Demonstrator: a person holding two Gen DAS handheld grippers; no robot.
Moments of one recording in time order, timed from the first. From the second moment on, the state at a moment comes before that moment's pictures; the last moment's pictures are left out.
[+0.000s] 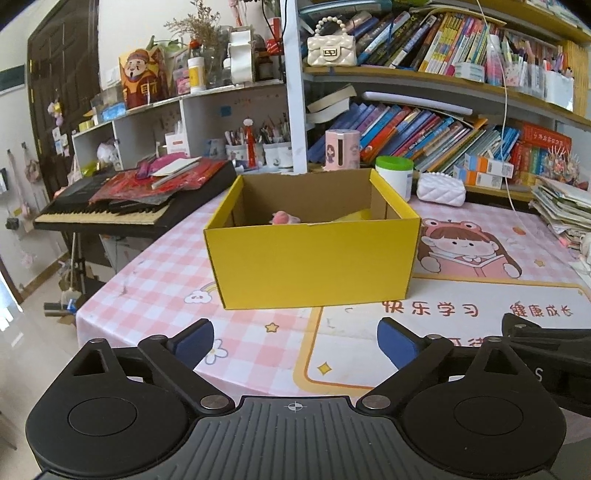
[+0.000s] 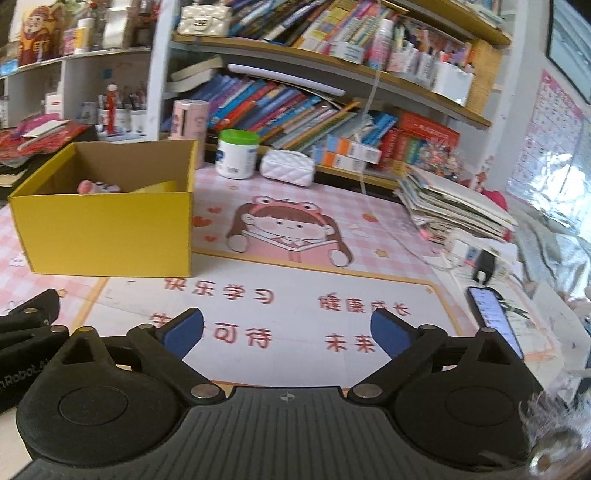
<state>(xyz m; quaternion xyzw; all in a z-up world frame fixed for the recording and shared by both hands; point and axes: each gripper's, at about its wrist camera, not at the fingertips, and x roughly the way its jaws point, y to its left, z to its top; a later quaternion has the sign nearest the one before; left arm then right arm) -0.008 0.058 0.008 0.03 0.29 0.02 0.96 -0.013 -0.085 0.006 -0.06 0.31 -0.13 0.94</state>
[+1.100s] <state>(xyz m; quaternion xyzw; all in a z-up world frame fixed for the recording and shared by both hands) -0.001 0.014 0.001 0.07 0.32 0.06 0.94 -0.010 -0.119 -0.004 -0.05 0.34 -0.18 0.92</state>
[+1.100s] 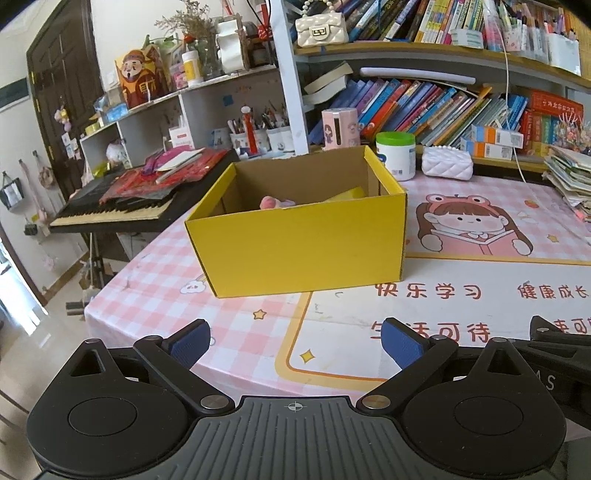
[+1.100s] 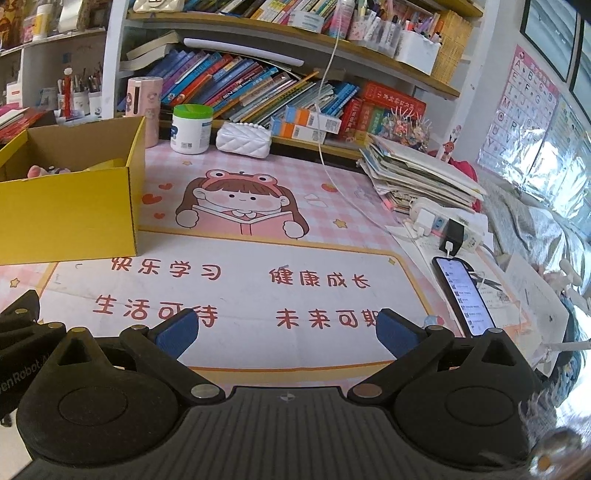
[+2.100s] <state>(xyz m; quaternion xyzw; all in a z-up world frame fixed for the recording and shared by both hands) 0.003 0.018 -0.001 0.05 0.33 0.04 0.94 -0.010 -0.121 -0.004 -0.04 0.34 -0.18 0.92</state>
